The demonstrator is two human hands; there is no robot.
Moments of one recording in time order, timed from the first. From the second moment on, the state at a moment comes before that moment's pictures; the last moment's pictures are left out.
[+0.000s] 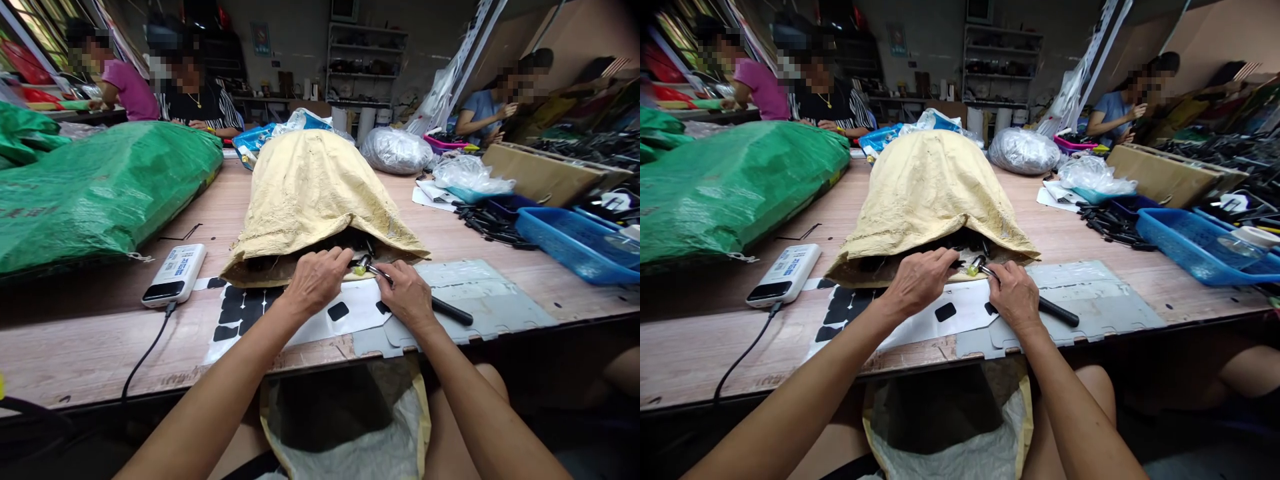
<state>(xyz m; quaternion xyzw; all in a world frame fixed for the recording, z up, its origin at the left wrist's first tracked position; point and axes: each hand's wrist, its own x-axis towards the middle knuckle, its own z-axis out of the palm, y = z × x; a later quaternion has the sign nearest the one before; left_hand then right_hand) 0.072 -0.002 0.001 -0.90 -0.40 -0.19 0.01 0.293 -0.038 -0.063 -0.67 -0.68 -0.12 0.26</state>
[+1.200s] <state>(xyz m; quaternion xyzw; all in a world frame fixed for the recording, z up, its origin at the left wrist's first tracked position) -0.007 -0.043 -0.048 -0.79 -0.44 -0.29 -0.30 0.211 -0.112 -0.020 -0.51 -0.76 0.06 0.39</state>
